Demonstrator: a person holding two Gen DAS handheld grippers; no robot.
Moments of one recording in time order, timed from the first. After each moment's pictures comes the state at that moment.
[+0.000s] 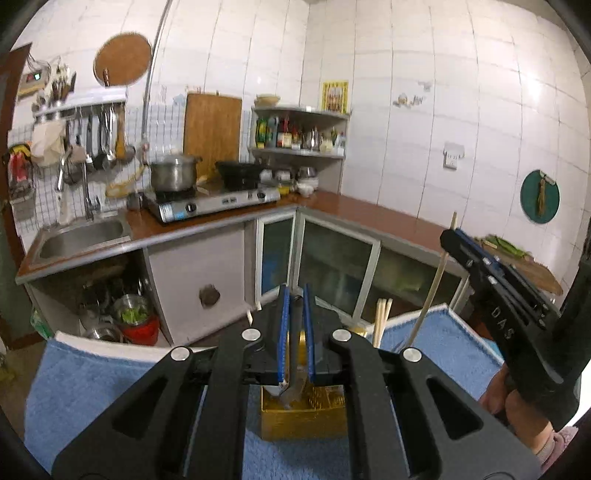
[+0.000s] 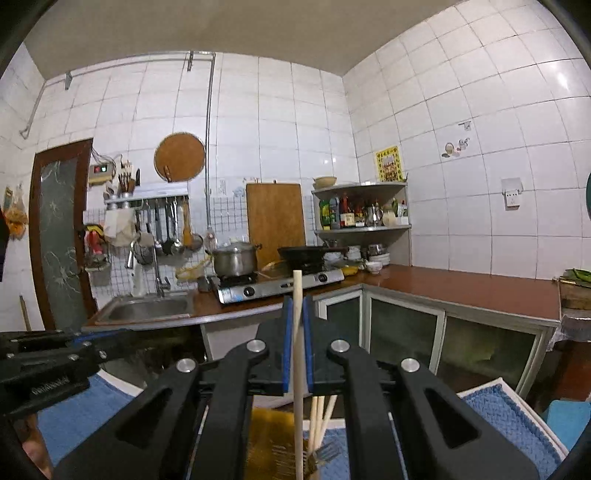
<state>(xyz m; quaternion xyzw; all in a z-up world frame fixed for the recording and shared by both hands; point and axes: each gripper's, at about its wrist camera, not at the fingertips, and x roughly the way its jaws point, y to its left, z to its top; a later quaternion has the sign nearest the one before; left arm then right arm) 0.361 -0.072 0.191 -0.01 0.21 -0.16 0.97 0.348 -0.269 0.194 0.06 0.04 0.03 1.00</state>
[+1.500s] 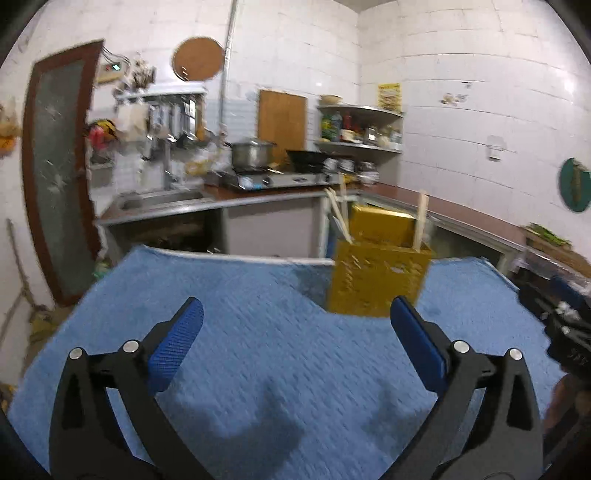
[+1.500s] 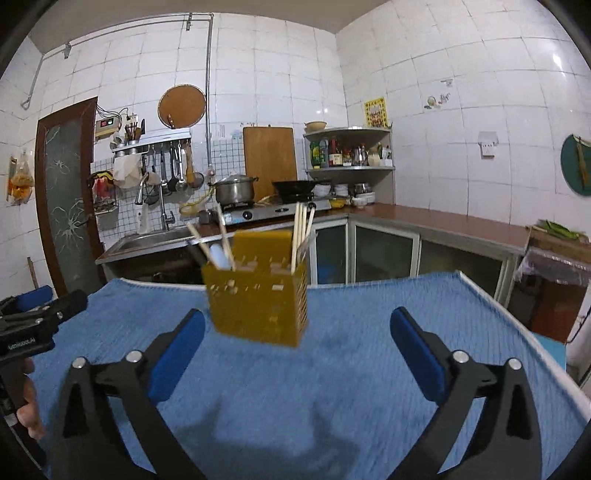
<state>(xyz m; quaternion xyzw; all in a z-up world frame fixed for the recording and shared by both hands) 0.153 -0.002 0.084 -0.02 0.19 -0.04 0.98 0.151 -0.266 0.074 0.05 0.15 0.02 0.99</state>
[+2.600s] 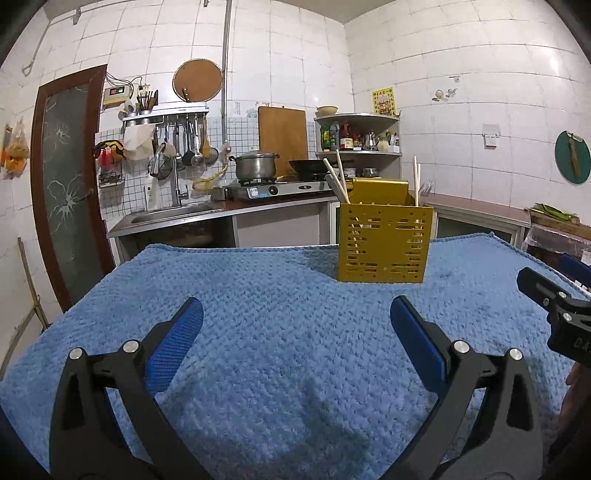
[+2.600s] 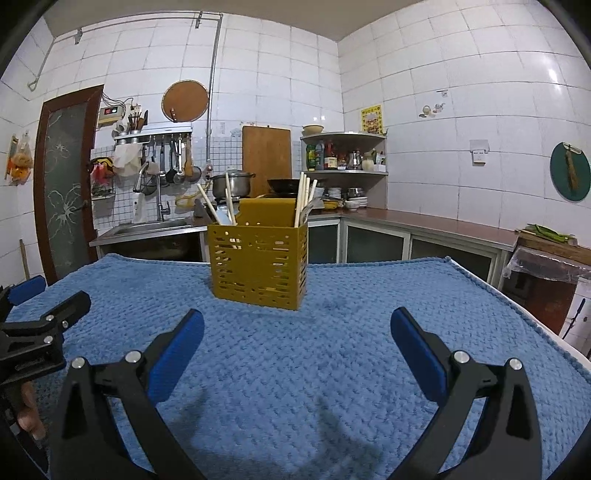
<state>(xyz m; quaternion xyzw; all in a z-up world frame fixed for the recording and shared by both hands) 0.116 -0.006 0.020 0.03 0.14 -0.01 0.99 0.113 -0.246 0.017 0.03 0.13 -0.01 0.99</state>
